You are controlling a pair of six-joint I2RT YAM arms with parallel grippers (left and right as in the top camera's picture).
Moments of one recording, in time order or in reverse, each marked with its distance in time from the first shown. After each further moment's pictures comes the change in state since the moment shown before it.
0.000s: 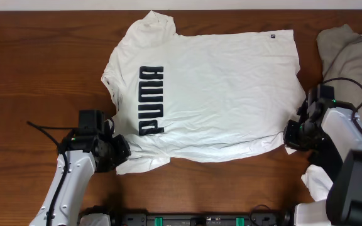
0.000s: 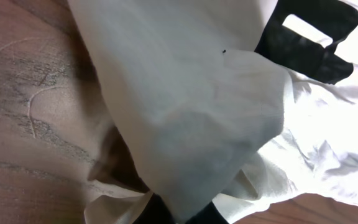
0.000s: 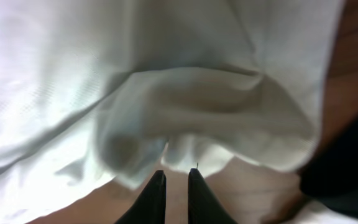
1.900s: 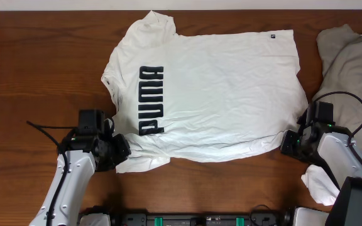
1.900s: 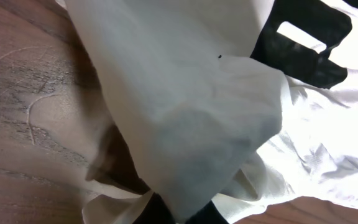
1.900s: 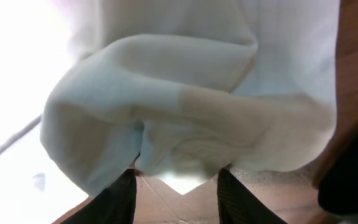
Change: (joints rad) left arm 0.000 0.000 0.000 0.014 0.000 0.000; right arm -0.001 -0.138 -0.243 0.248 0.012 0.029
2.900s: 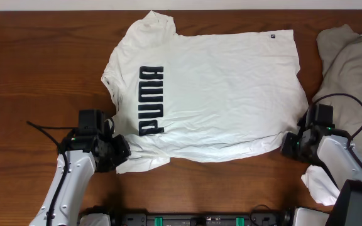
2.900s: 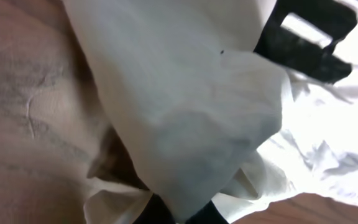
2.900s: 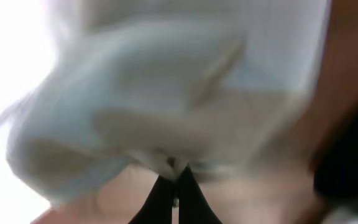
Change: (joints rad) left arm 0.000 -0.002 0.000 -0.026 0.004 0.000; right arm -0.001 -0.023 -0.027 -0.026 0.016 -0.004
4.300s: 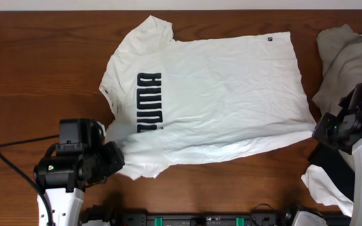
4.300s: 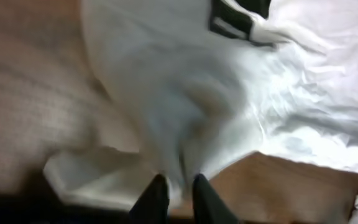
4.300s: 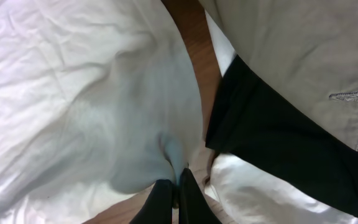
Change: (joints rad) left arm 0.000 -0.326 0.187 -0.398 0.016 -0.003; right arm -0.145 -0.190 0.408 -0.402 0.056 -0.012
